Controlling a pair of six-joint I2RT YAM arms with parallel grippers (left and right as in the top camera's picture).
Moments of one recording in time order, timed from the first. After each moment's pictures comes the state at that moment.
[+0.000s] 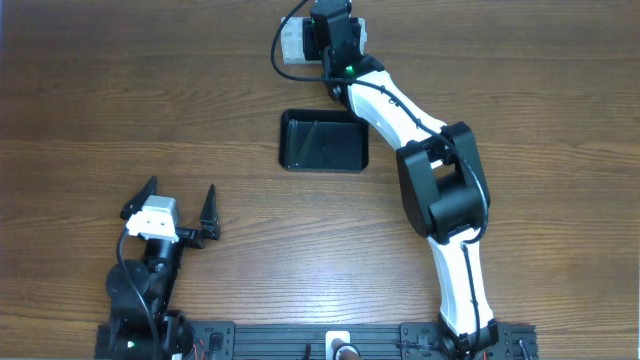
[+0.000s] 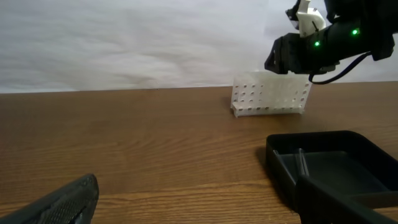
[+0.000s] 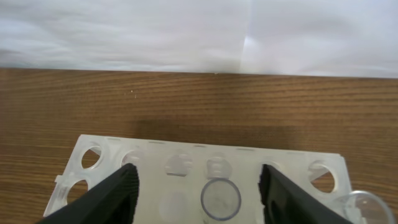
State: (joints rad) left arm -0.01 0.01 0.01 -0.06 0.13 -0.02; right arm 0.43 2.31 1.79 -0.02 0.25 0.24
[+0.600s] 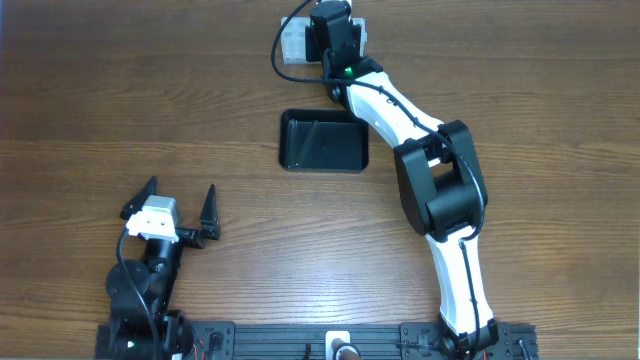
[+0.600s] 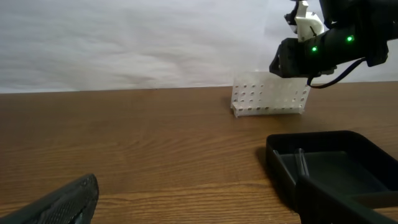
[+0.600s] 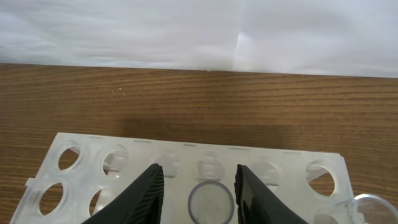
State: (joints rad) left arm -0.01 0.01 0.01 -0.06 0.13 -0.02; right arm 0.43 2.33 1.79 0.00 0.27 0.23
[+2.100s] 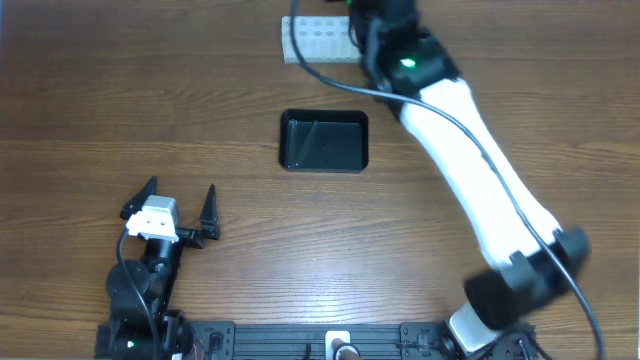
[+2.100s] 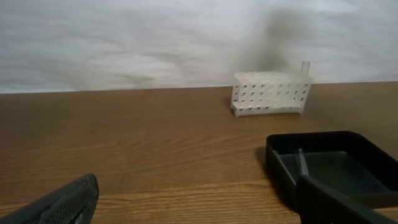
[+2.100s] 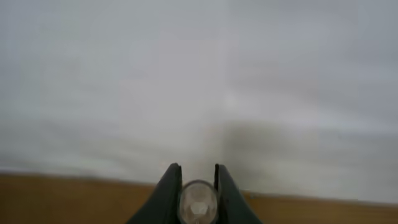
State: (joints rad) left arm -0.01 0.01 0.01 -0.06 0.13 -0.02; right arm 0.46 1.76 1.82 -0.19 0.32 0.12
